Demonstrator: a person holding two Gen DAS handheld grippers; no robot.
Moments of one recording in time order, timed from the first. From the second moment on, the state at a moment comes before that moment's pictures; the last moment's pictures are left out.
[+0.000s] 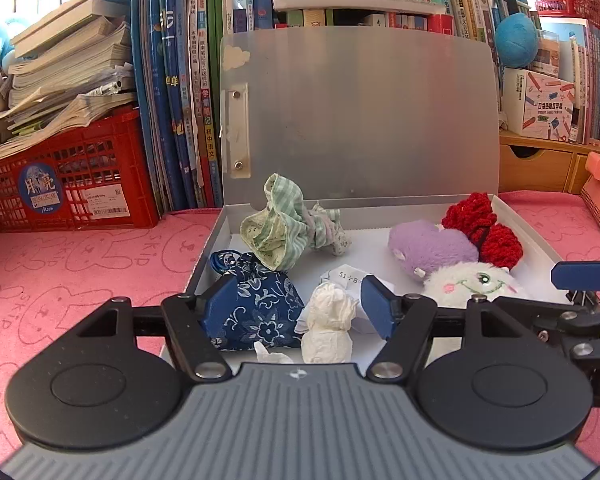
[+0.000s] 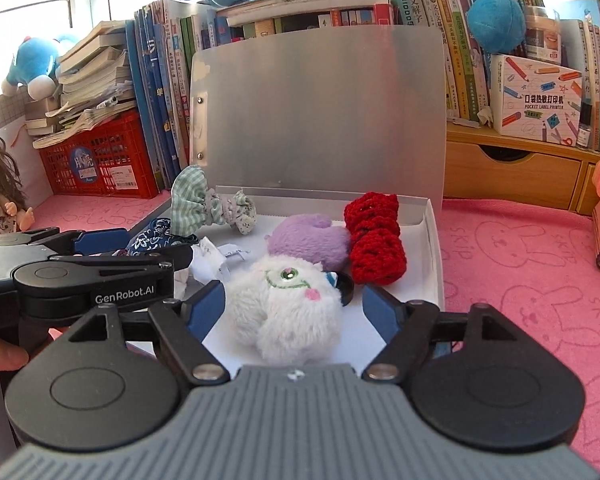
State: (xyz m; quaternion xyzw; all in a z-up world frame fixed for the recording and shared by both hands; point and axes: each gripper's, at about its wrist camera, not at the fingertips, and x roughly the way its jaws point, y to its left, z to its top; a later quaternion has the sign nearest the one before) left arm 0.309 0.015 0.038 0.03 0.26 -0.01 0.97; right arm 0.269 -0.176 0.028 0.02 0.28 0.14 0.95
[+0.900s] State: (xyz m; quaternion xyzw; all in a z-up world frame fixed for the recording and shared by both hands) left arm 0.051 -0.003 0.044 0.02 0.21 -0.10 0.97; right arm 0.059 -0.228 0.026 -0.01 0.23 0.11 0.97
